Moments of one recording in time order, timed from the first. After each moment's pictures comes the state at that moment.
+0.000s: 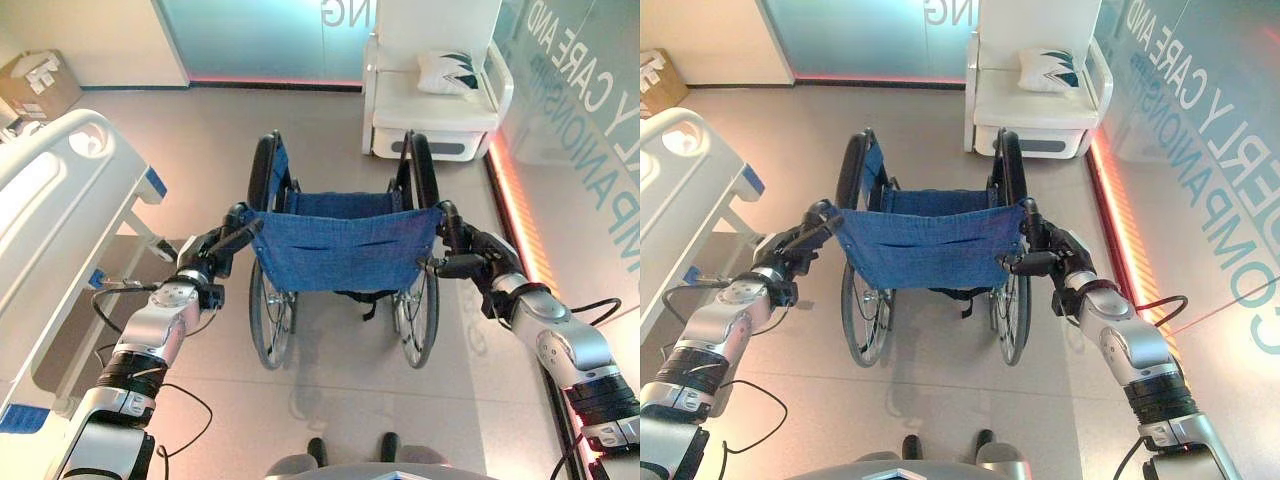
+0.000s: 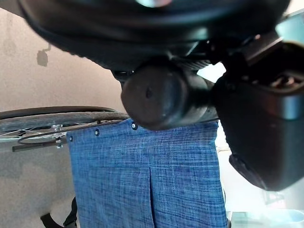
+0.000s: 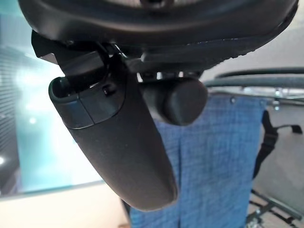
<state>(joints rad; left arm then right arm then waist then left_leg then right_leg) -0.37 0.67 -0.18 0.37 -0.54 0.36 0.14 -0.25 -0.66 0.17 0.03 0.68 0.39 -0.09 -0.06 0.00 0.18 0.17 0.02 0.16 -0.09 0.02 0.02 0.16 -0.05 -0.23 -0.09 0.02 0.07</state>
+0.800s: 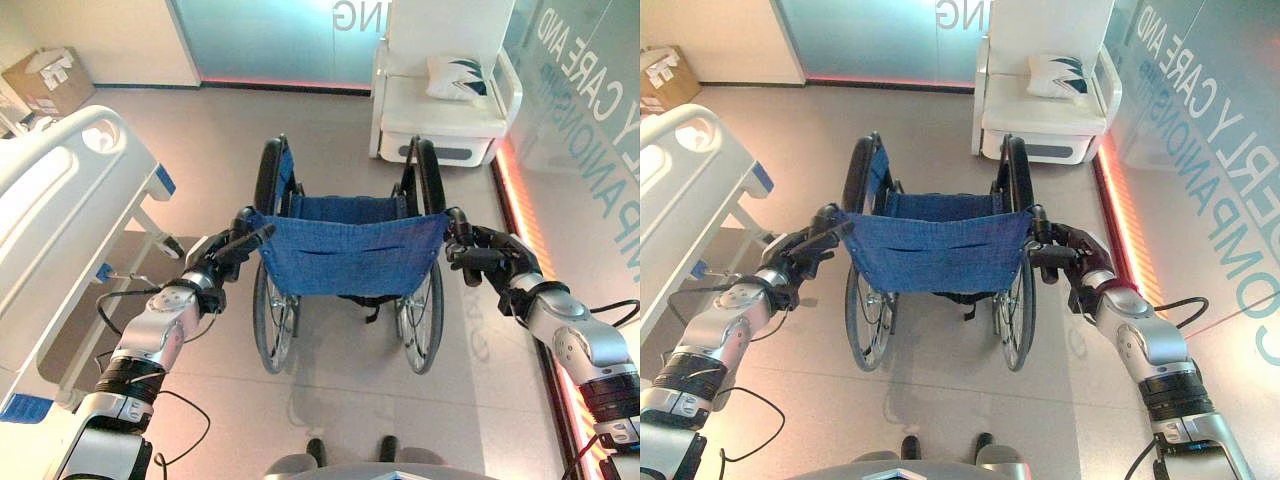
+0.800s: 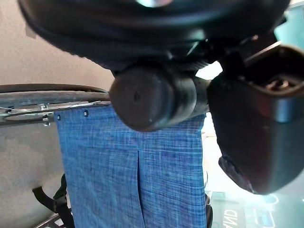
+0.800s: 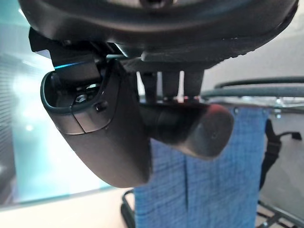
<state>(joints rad) -0.34 0.68 -0.18 0.37 -0.61 0.28 0.01 -0.25 -0.70 0.12 0.10 0.72 0.39 -0.08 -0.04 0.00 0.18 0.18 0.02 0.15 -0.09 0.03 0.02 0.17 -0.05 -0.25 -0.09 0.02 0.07</state>
